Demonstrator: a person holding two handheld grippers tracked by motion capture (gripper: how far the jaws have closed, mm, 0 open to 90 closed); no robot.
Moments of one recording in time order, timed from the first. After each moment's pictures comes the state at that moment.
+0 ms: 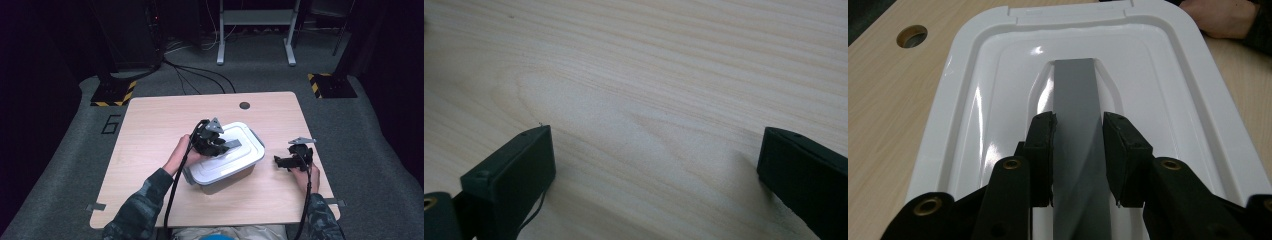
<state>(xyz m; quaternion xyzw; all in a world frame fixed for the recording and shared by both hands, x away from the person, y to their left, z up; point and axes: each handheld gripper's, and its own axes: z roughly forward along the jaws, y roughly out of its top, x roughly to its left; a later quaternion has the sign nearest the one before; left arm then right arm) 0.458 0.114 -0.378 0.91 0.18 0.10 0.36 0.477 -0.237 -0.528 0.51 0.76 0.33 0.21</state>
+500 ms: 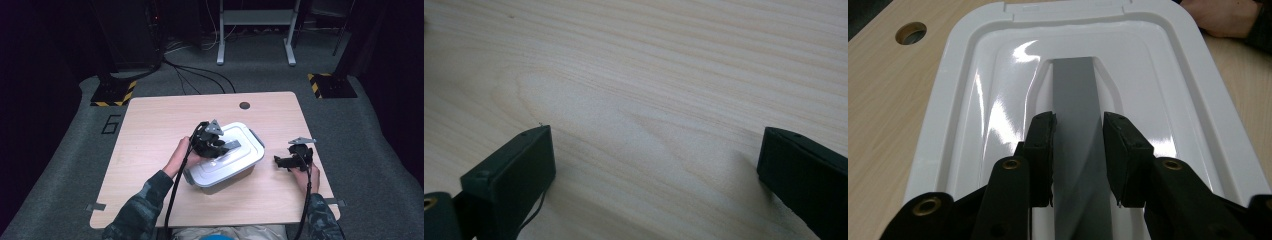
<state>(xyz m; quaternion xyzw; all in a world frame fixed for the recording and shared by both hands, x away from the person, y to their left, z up) 0.455 0.114 -0.384 0.91 0.19 0.10 0.36 0.477 -0.237 -0.528 0.51 0.76 0.33 0.21</state>
